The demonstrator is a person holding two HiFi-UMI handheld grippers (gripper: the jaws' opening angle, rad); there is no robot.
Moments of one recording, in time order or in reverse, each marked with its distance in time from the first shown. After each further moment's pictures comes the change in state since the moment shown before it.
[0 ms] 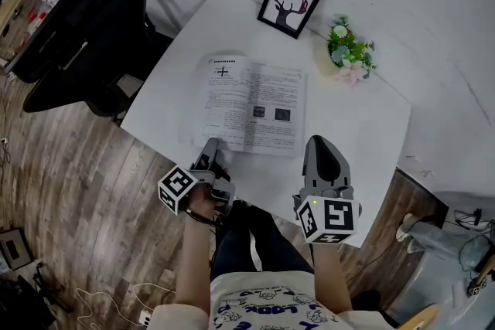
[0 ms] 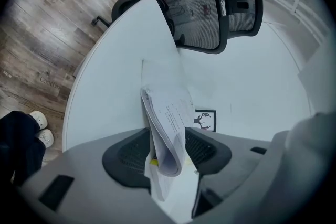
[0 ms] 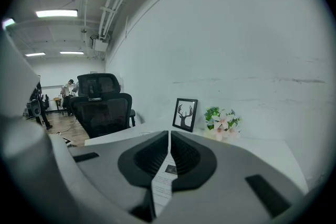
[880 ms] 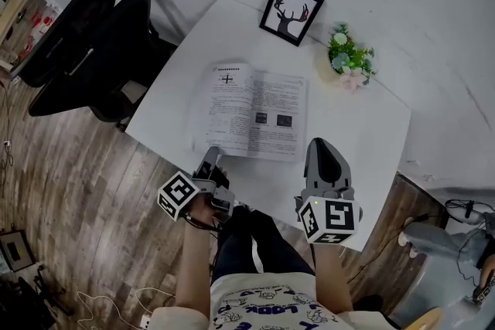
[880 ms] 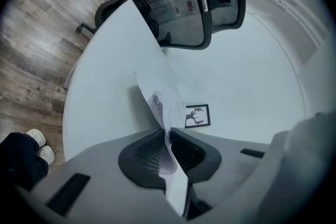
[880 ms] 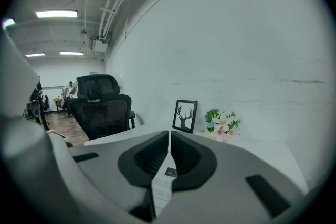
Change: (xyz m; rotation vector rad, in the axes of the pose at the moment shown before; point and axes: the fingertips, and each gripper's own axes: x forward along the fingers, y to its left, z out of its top) left arm -0.010 -0.021 0.005 0.136 0.021 -0.050; right arm 0.003 -0.001 0.007 0.000 -0.009 -0.003
